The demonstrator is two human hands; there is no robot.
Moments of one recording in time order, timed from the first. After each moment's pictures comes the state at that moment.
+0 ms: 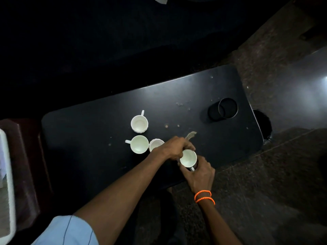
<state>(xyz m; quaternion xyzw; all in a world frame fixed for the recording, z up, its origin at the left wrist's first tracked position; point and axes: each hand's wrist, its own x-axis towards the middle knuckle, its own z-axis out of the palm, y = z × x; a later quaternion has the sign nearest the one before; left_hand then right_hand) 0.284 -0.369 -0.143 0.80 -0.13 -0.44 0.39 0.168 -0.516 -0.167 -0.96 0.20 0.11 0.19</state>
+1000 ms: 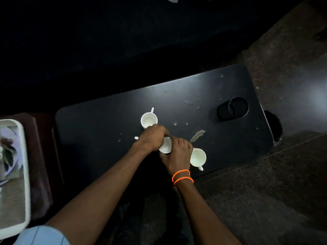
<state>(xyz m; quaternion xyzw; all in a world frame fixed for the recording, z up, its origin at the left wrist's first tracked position) 0.282 -0.277 -0.138 0.89 -0.04 -0.35 0.27 0.210 -0.413 -0.171 -0.98 0.01 0.12 0.18</state>
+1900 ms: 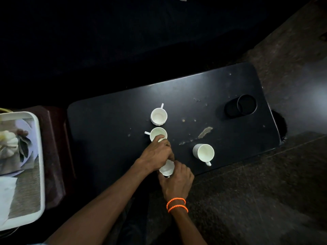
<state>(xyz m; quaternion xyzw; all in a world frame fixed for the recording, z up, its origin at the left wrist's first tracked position) 0.206 -0.260 -0.130 0.90 -0.23 -0.31 0.21 0.103 -0.379 -0.152 -0.97 0.14 0.14 0.17</state>
